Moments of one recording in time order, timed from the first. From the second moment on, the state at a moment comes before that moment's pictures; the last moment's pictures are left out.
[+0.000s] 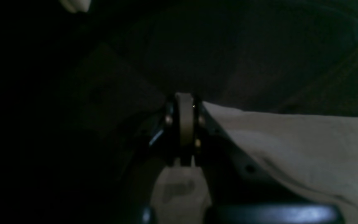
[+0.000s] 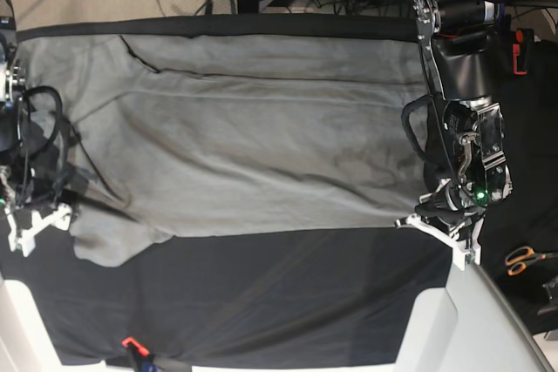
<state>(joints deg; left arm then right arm) -17.2 -10.8 -15.9 64.3 -10.4 -8.5 40.0 32.9 23.1 -0.9 18.8 21.5 16.5 -20.5</state>
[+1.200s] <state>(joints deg) -17.2 -10.8 -15.7 64.3 -10.5 -8.5 40.0 32.6 23.7 -7.4 27.9 21.0 16.7 -17.1</state>
